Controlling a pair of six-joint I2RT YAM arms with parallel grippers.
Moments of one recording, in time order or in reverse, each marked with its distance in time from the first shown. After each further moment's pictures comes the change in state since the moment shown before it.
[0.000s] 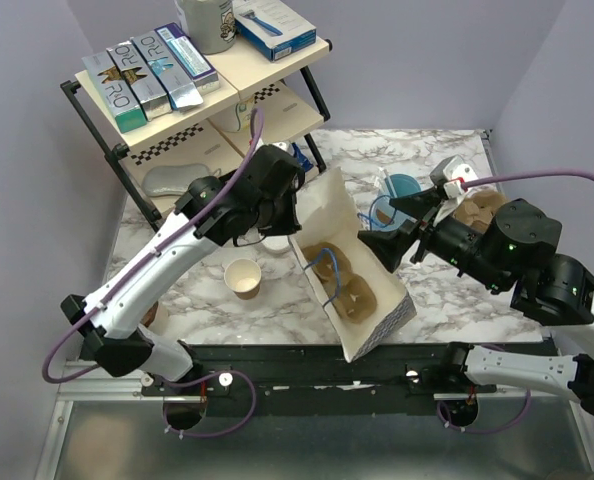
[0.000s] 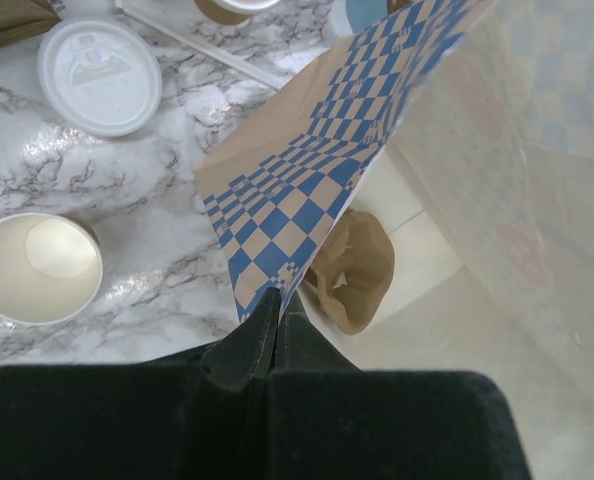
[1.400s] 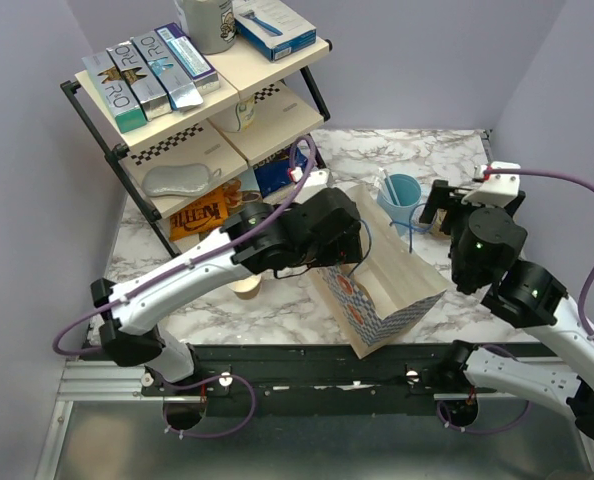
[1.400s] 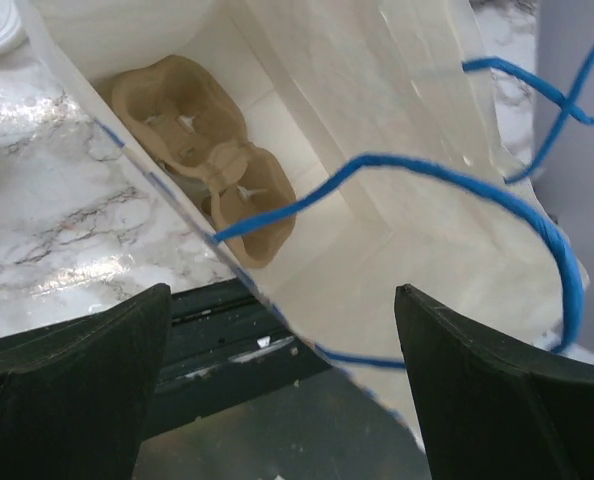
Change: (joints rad) left arm -0.298 0.084 0.084 -0.040 -0.157 -0.272; right arm -0.190 -0.068 -0.260 0.156 0.839 0.040
